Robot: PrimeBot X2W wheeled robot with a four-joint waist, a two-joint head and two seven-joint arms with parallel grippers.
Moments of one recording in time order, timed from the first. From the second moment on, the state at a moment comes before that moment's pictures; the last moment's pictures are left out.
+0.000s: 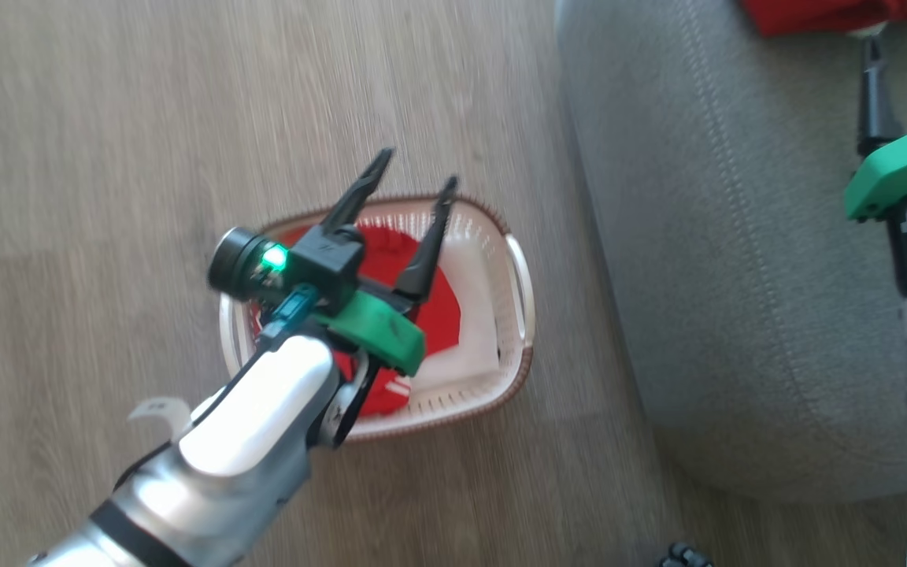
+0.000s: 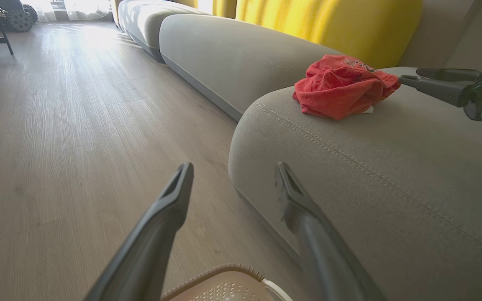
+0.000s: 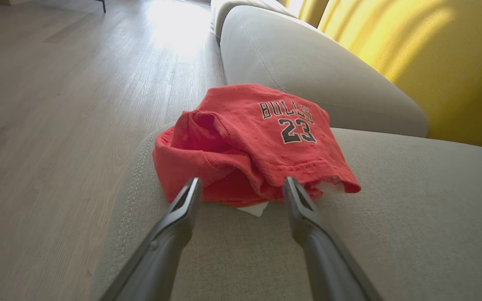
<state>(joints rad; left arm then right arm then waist) -0.79 0.22 -0.93 0.39 -0.55 0.23 -0.24 -0.80 -0.23 -0.19 0.80 -0.08 0.13 -0.25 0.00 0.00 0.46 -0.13</state>
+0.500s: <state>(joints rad) -0.50 0.28 -0.72 0.36 -0.62 0.28 -0.25 -0.67 -0.14 -0.08 0.71 0.01 0.13 -0.25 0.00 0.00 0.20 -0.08</state>
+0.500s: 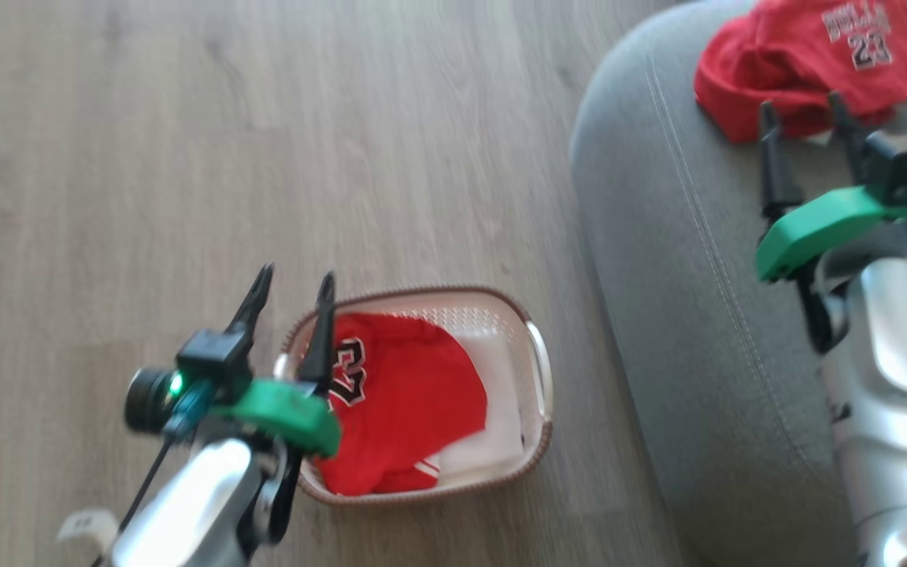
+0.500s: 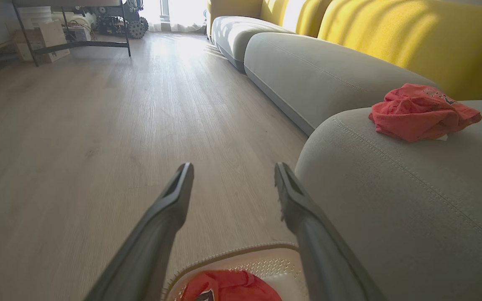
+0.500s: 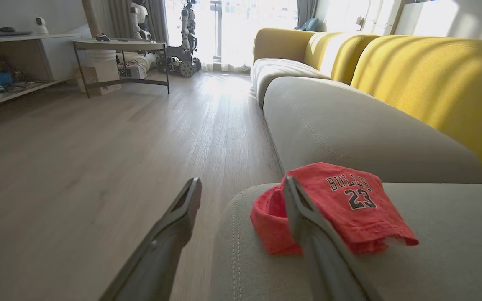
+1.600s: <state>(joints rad) 0.11 0.30 -0.33 0.16 -0.51 0.29 -0.25 -0.05 -0.06 0.05 0.31 0.21 0.13 -0.25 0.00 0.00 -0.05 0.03</state>
